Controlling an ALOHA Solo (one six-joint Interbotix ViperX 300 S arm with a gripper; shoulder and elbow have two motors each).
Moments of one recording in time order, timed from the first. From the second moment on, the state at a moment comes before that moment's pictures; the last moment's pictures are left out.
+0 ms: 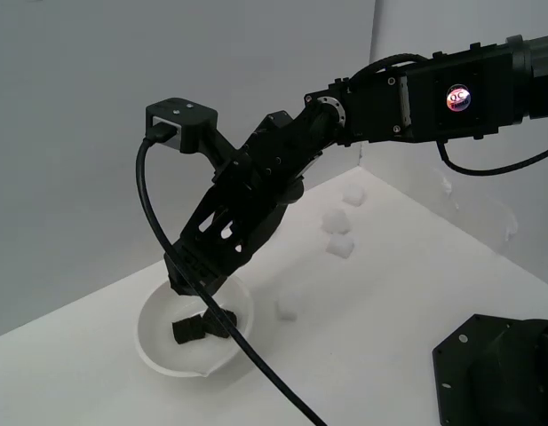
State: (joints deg) arm -33.2 106.9 106.3 127.4 127.4 -22.5 33.6 9.1
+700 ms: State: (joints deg) arm -23.6 108.9 108.5 135.9 136.0 -19.2 14.9 10.0
